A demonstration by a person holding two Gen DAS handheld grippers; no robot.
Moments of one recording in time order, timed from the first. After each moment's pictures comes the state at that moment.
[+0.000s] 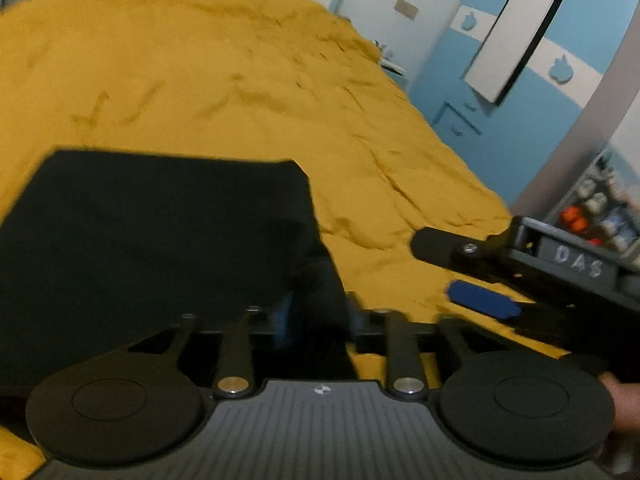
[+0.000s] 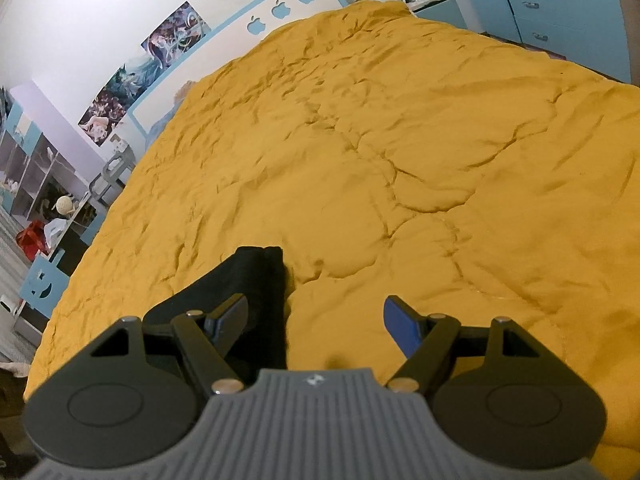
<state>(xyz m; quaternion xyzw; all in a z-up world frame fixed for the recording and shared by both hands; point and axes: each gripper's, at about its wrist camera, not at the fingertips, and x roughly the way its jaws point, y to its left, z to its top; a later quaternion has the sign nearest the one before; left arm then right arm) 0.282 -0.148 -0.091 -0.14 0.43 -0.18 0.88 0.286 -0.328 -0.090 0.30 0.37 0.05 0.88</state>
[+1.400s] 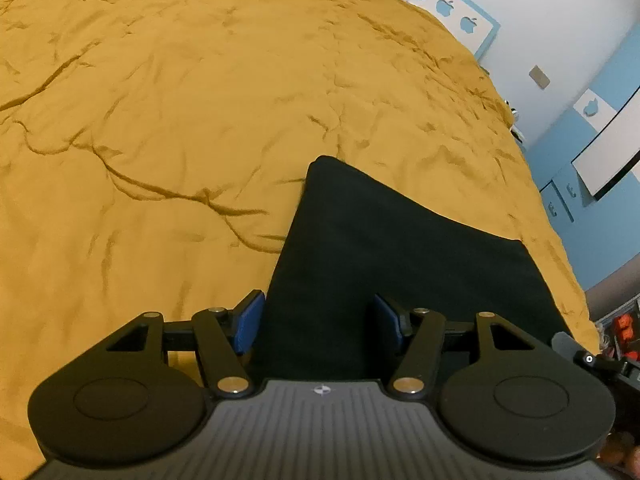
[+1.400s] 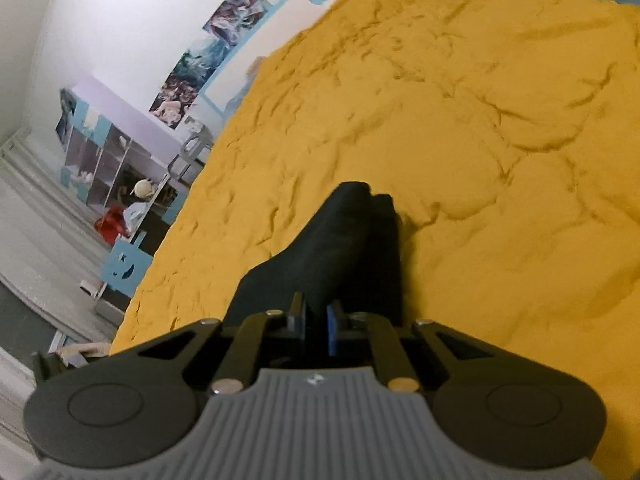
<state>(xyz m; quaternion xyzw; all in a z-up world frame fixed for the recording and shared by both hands) 0.251 0.015 -0.081 -0.23 0.44 0.01 0.87 0.284 -0.292 -0.091 0.35 0.37 0.18 0.84</state>
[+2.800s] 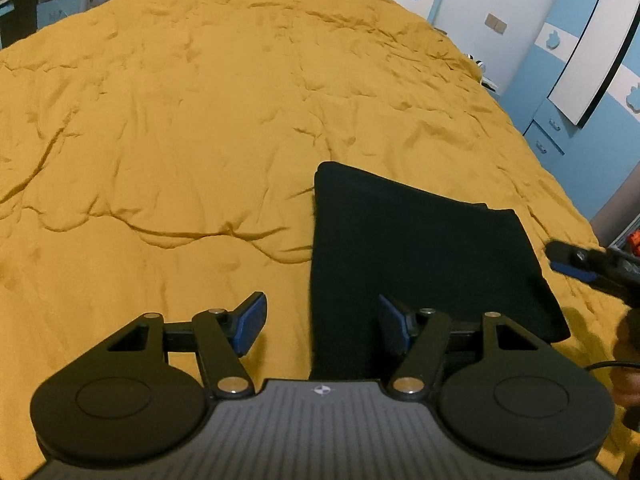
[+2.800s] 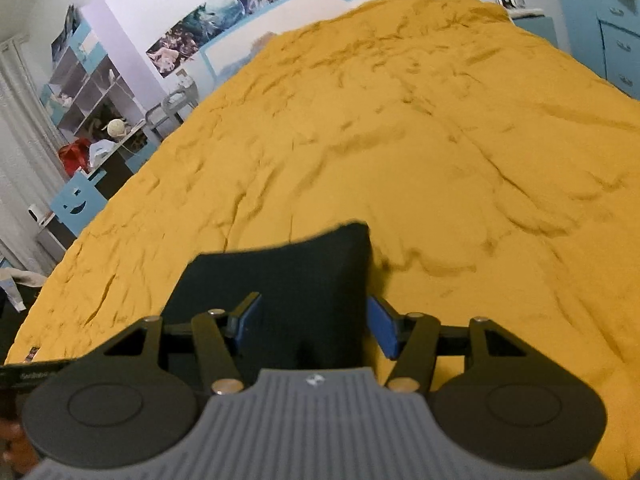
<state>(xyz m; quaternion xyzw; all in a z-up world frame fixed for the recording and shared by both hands) 0.241 0.035 -0.055 -0.11 0.45 -0.05 0.89 0.323 -0.266 -0.071 0.20 0.37 0.16 0.89</state>
